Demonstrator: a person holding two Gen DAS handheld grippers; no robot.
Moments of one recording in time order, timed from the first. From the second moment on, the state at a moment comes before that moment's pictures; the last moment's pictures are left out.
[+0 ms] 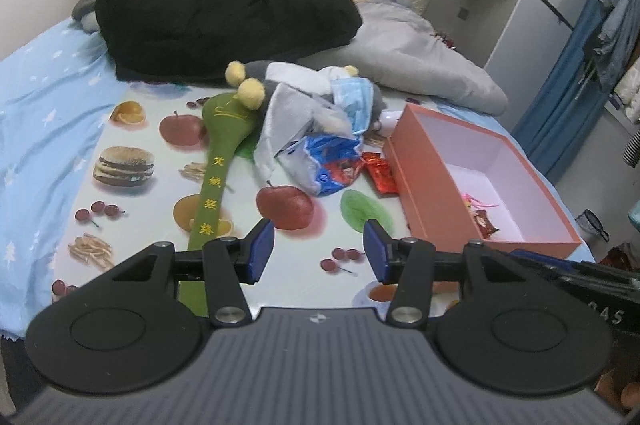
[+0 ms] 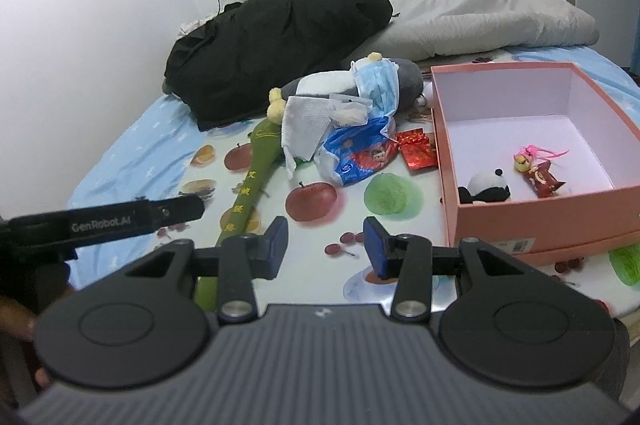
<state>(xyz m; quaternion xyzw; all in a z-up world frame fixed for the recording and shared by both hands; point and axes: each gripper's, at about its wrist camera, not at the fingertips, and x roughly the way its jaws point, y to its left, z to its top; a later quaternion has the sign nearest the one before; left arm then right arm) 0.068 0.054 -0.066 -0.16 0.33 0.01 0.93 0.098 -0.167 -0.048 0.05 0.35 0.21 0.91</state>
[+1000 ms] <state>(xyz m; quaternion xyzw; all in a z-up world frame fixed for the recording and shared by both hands) 0.324 0.125 -0.170 -0.15 0.38 0.03 0.91 0.345 -0.093 -0.117 0.05 0.41 0.21 0.89</state>
